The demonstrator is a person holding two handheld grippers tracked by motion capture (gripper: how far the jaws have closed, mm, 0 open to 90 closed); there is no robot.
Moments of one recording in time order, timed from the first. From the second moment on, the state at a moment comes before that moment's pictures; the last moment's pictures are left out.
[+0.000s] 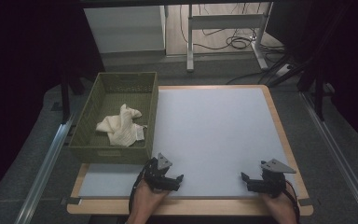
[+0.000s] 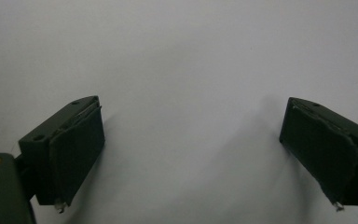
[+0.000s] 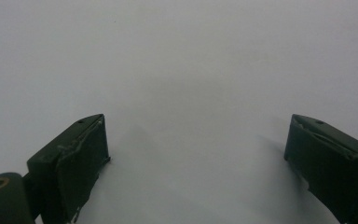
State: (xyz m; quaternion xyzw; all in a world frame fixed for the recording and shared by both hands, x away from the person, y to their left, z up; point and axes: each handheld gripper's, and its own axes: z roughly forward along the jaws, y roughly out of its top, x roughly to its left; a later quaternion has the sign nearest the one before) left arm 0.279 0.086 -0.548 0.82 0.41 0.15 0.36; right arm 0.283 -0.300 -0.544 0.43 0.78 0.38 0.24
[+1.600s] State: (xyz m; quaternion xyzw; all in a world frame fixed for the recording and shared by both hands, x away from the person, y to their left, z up) left arm 0.304 0.062 -0.485 0.85 0.32 0.10 0.40; right arm 0.283 -0.301 -0.545 0.43 0.78 0.39 0.24
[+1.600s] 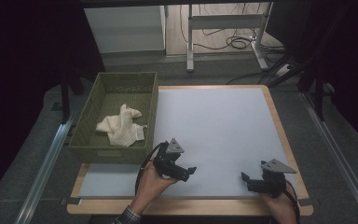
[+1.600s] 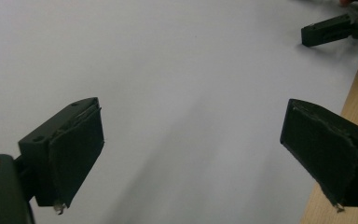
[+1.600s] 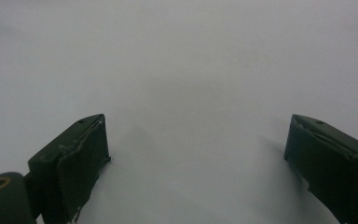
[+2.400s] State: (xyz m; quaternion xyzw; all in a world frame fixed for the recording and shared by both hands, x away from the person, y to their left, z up) left arm 0.335 0.066 -0.425 0.86 0.31 0.10 0.40; right arm 0.283 -0.301 -0.545 0.43 0.78 0.39 0.24
